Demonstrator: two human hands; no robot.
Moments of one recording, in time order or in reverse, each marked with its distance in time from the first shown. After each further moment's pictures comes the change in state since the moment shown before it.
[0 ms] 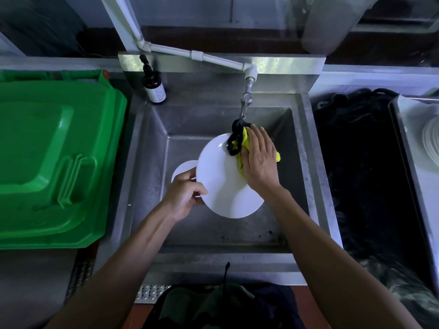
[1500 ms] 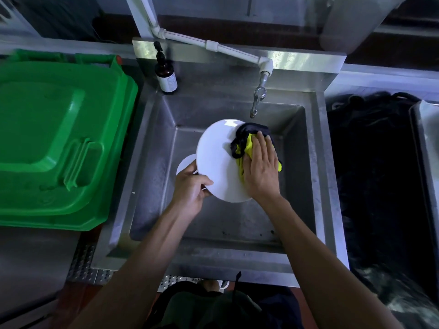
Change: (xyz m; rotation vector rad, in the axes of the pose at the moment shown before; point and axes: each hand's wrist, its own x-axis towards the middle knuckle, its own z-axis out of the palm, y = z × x) left_hand 0.002 -0.016 0.018 -0.273 0.299 0.073; right_hand -0.022 -0.001 0.027 0.016 -0.051 0.072
